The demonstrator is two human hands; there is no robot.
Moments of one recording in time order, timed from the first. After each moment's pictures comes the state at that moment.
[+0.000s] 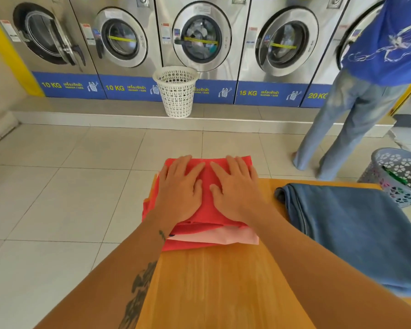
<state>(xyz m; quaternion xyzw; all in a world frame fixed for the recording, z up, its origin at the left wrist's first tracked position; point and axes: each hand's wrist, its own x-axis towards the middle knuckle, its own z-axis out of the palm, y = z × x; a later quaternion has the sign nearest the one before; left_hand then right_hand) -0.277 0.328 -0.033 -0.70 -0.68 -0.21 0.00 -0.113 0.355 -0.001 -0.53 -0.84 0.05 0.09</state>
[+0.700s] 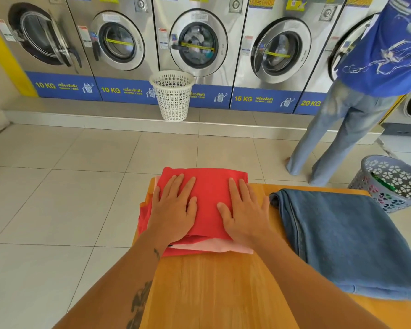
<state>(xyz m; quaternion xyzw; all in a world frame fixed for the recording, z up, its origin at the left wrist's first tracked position) -0.276 0.304 -0.057 -0.67 -0.72 -0.16 -0.06 -0.082 0.335 -0.039 -0.60 -0.79 0.12 0.04</state>
